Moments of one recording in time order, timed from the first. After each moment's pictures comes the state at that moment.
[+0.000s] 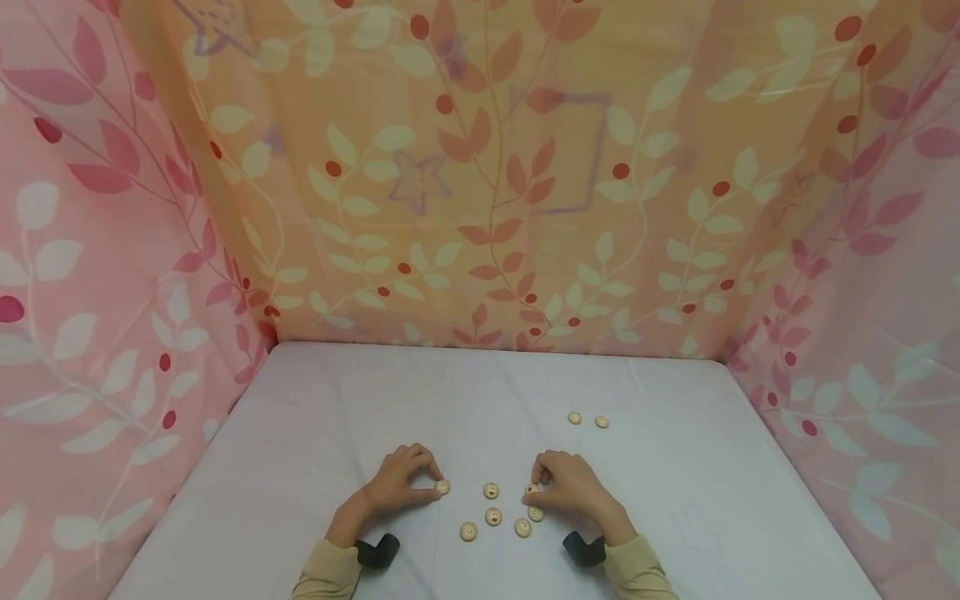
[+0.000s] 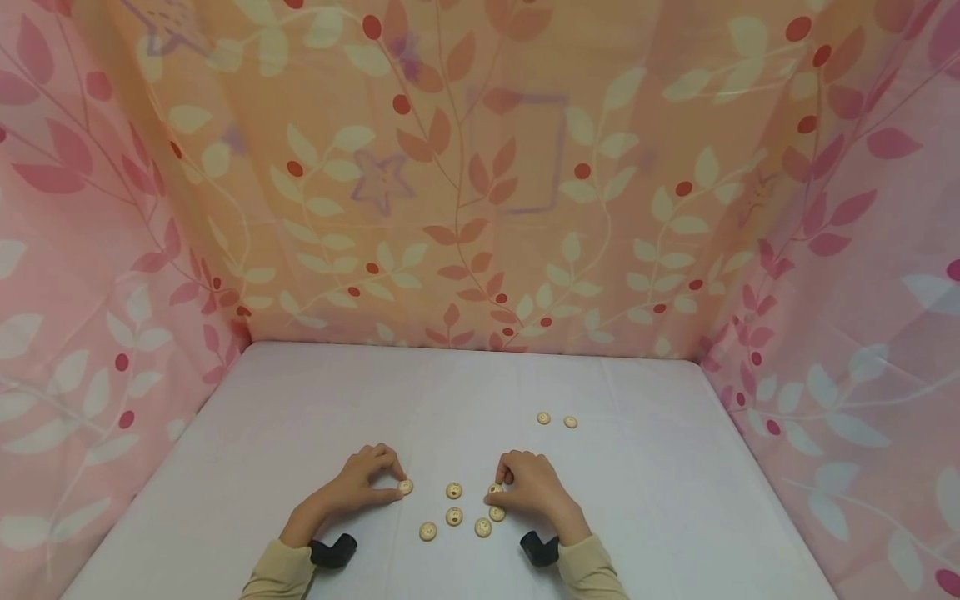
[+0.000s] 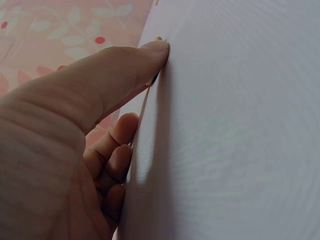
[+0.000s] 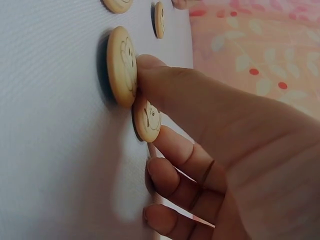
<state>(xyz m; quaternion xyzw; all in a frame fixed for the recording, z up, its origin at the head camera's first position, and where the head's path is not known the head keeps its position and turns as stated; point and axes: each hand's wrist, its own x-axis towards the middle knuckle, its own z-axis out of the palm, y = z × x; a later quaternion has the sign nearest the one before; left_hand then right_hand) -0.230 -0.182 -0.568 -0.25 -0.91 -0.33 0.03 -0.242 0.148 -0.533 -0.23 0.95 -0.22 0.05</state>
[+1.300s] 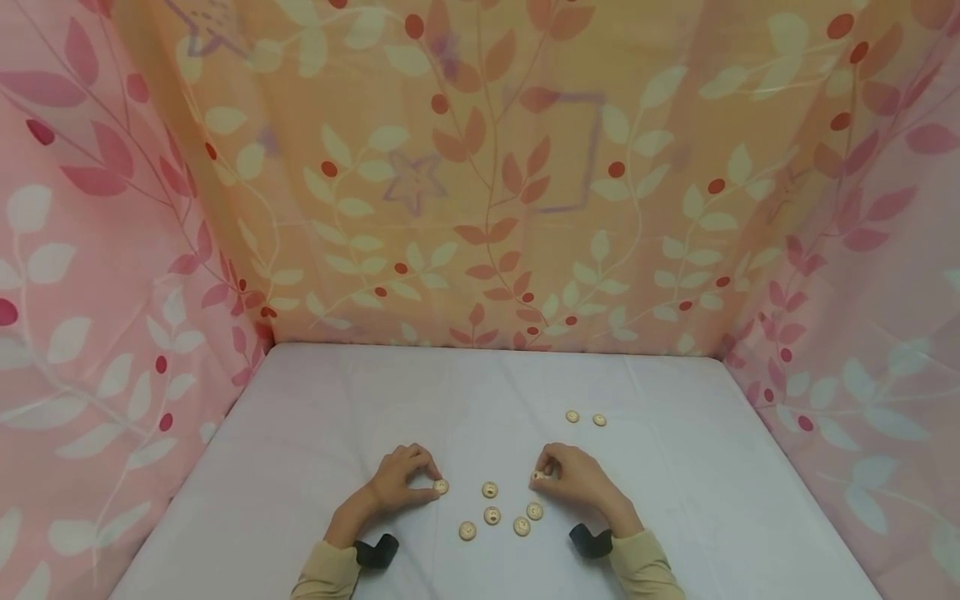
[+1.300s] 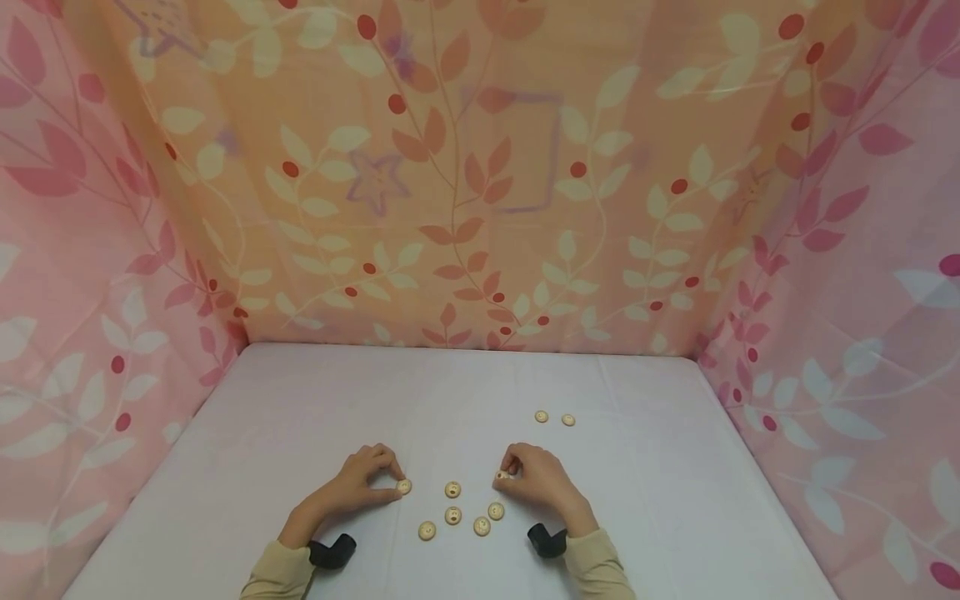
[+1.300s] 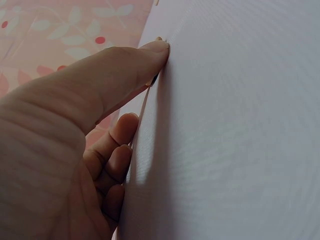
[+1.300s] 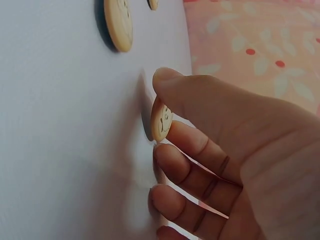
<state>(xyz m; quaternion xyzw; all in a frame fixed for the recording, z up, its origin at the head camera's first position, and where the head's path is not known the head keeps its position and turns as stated) -0.230 -0.182 -0.567 -0.26 -0.91 -0.33 0.03 -0.249 0.160 -0.533 -0.20 0.94 -0.27 0.04</state>
